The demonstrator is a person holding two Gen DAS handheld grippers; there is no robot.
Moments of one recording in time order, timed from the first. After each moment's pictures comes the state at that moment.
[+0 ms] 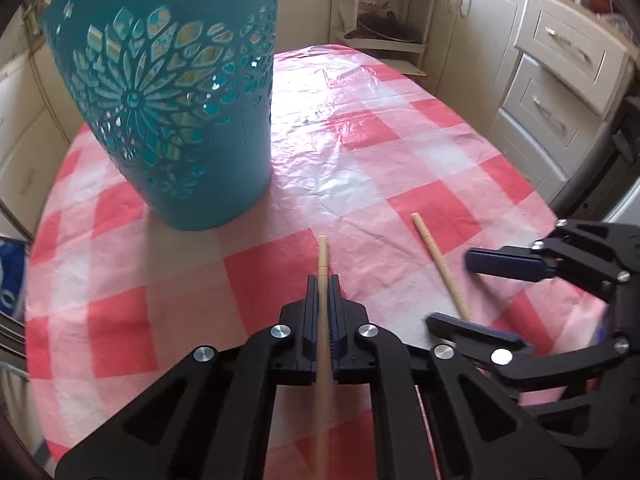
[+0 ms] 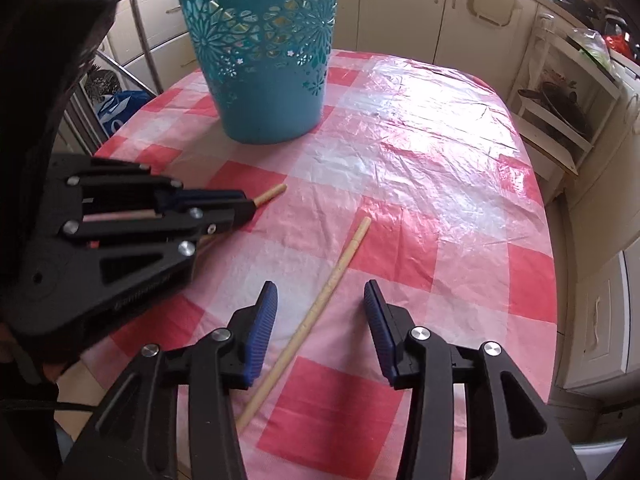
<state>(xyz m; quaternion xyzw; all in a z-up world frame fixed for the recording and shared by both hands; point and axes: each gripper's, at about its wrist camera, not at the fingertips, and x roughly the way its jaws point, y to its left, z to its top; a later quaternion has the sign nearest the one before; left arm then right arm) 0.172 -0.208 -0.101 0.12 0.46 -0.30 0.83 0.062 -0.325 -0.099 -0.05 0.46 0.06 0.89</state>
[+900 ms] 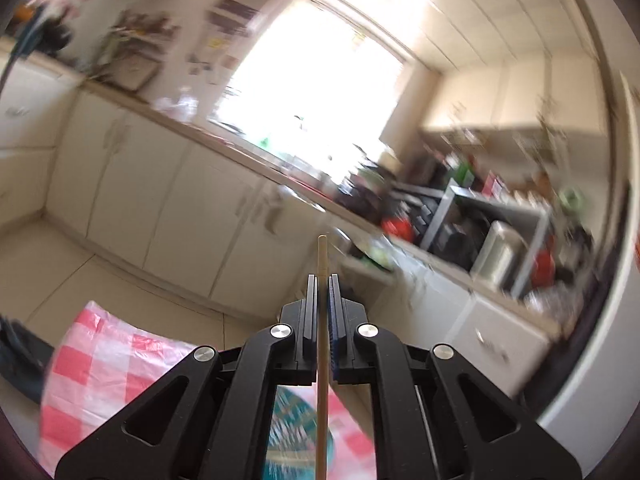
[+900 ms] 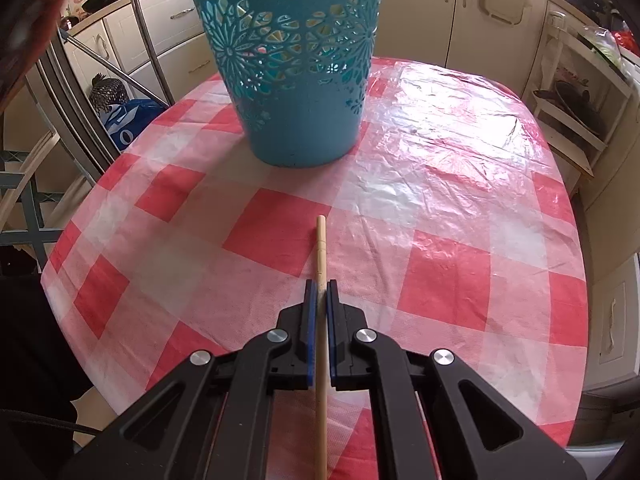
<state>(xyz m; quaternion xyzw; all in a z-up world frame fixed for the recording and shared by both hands) 0.264 -0.089 0.093 -0.23 0.12 -0.34 0.90 0.083 -0.295 -0.094 -0.02 0.46 0.07 0.89</state>
